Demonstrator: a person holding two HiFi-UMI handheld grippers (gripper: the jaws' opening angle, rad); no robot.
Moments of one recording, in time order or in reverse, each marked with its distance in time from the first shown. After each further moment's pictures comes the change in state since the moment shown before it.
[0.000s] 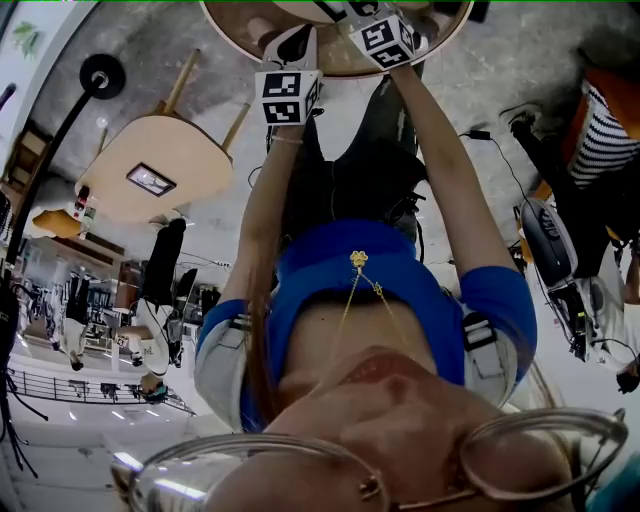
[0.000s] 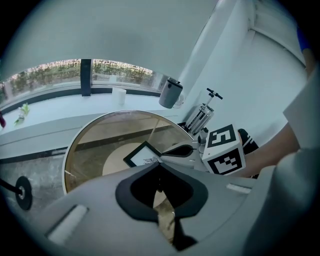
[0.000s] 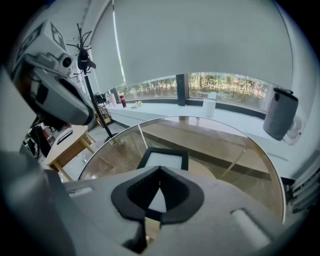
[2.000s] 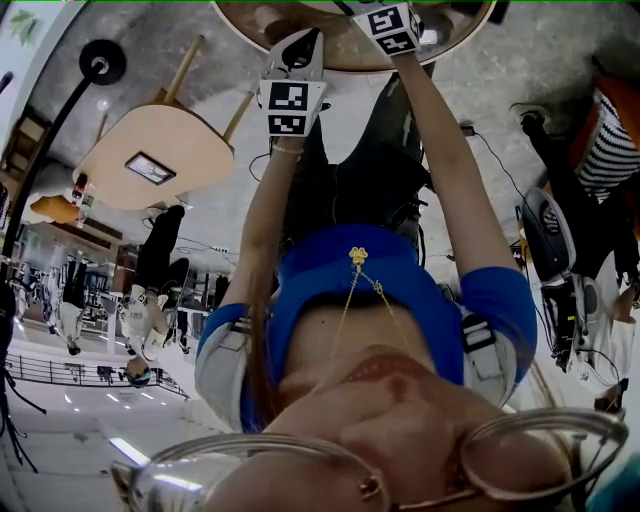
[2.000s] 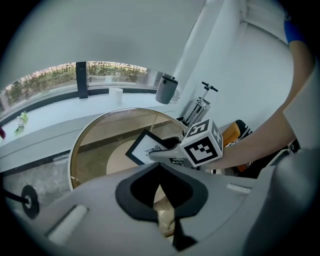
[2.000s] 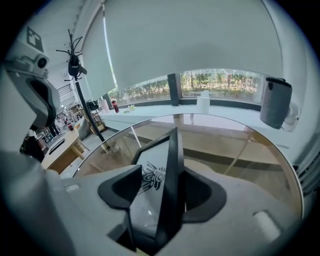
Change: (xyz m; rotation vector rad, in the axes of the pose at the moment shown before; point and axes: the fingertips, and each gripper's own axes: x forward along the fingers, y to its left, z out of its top) left arm -0.010 0.008 -0.014 0.100 0.040 0.014; right arm 0.034 -0.015 0.005 0.097 -0.041 -0.027
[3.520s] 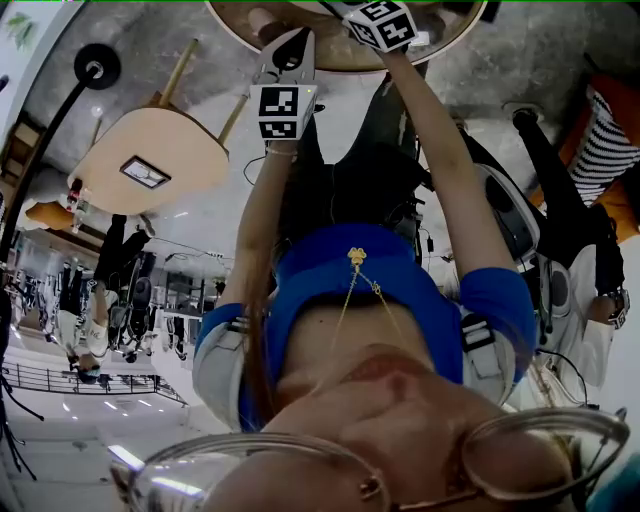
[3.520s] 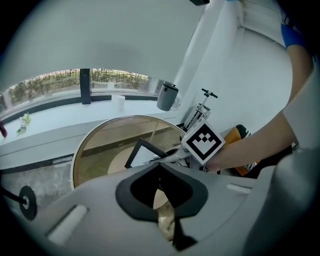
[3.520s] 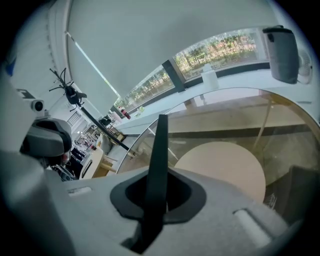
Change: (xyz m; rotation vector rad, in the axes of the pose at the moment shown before) left arm -0.011 0.005 0.011 -0.011 -0.083 0.012; right arm -0.002 0.044 0.008 0.276 0.104 0.275
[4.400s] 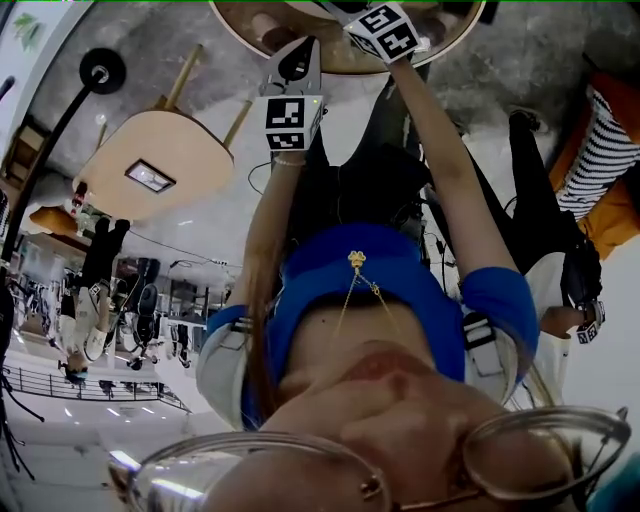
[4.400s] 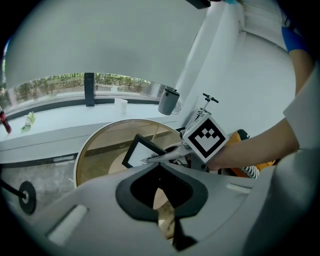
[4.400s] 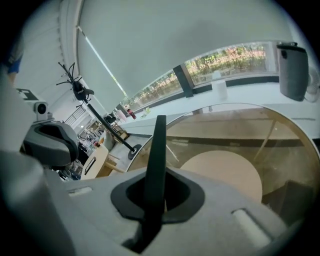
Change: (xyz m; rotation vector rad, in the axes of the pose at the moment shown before) left arm -0.018 -0.007 0.005 -0.030 -0.036 0.019; right arm -0.014 0.029 0.019 -0.102 -0.005 0.024
